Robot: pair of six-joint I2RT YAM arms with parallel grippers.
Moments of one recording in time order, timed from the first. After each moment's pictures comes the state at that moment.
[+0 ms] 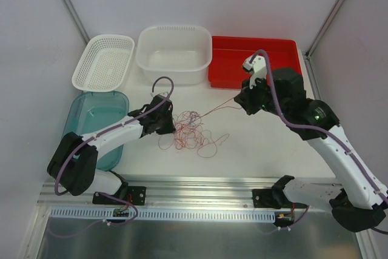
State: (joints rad) left arm -0.59 1.38 0.78 -0.38 -0.07 -0.68; right arm 0.69 1.08 1.41 -0.82 -0.05 0.02
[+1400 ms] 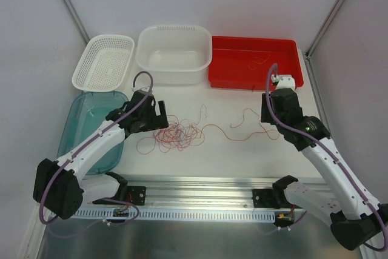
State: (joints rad) left arm -0.47 1.18 0.83 -0.60 -0.10 -0.59; right arm 0.50 0.91 1.04 -0.80 0.49 0.22
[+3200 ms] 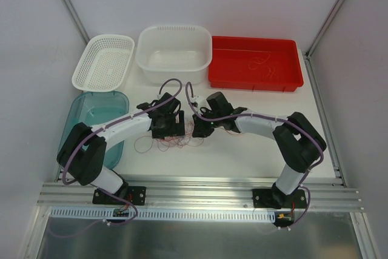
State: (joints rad) left arm -0.64 1.49 0.93 -0.60 -0.04 -0.68; right arm 0.75 1.73 0.98 -0.07 -0.50 0.09
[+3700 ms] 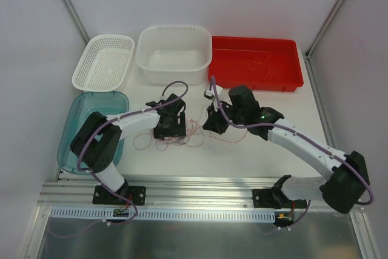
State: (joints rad) left arm -0.64 1.64 0.96 -0.58 -0.10 -0.68; right arm 0.75 1.30 0.98 -0.33 -0.45 0.03
